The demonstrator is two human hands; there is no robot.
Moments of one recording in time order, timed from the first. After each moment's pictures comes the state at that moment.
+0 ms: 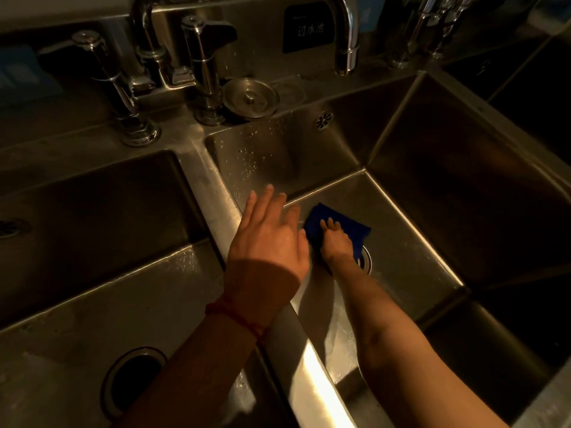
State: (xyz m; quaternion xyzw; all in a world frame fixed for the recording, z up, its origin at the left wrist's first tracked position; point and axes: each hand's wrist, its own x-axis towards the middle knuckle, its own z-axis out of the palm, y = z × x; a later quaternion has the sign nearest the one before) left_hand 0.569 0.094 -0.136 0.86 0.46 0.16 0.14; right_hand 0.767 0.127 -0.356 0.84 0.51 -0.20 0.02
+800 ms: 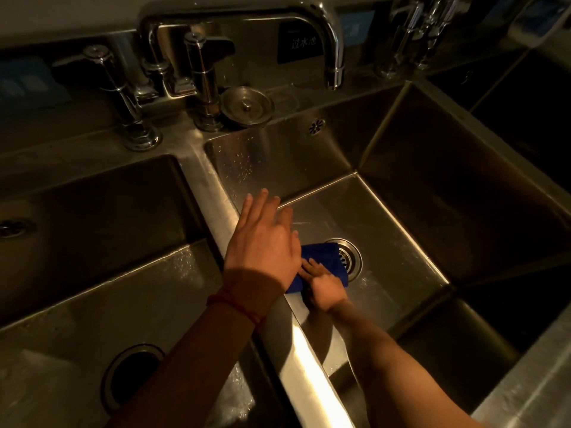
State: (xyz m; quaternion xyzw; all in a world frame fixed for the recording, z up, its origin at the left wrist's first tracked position) left_hand 0.568 0.093 -0.135 0.86 0.47 0.16 0.13; right_hand 0.732 0.039 -0.347 0.71 0.67 -0.22 0.09
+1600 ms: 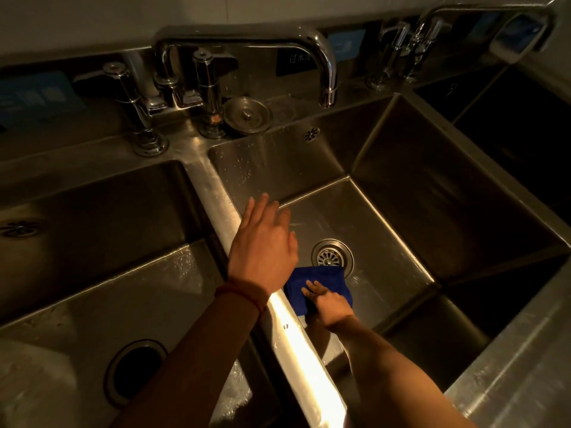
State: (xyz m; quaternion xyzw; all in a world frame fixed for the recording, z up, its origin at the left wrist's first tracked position) left_hand 0.566 0.089 -0.132 0.86 0.45 0.18 0.12; right_hand 0.735 0.000 -0.333 0.69 0.63 -0.30 0.18
